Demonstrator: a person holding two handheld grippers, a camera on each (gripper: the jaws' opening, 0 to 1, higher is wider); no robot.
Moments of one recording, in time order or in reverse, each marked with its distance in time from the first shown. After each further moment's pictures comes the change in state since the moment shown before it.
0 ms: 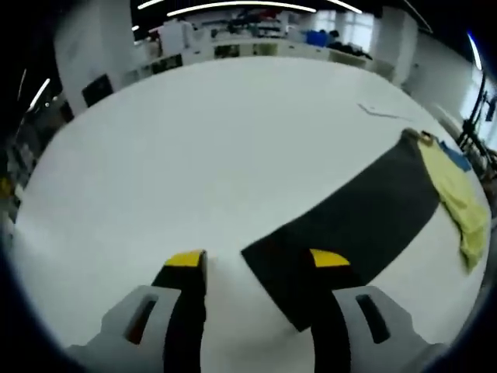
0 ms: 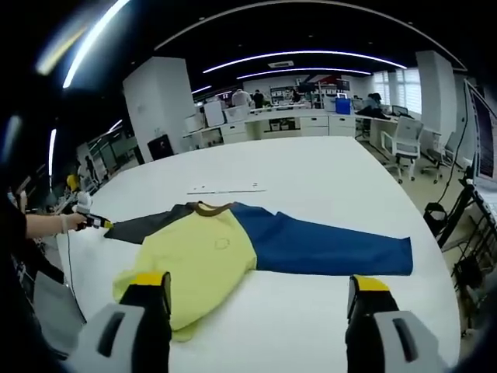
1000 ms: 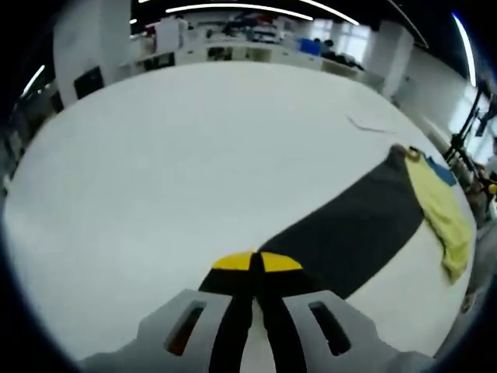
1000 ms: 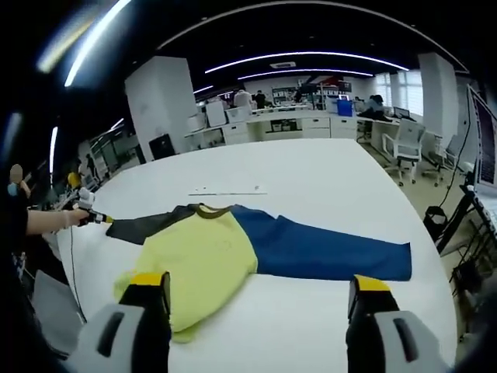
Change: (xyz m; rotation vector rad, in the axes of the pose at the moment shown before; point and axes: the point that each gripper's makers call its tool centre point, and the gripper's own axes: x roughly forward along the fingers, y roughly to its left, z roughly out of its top) left arm 0.020 0.003 0.013 -0.049 0.048 -0.081; right arm 0.001 0.003 0.007 -0.023 0.006 -0.001
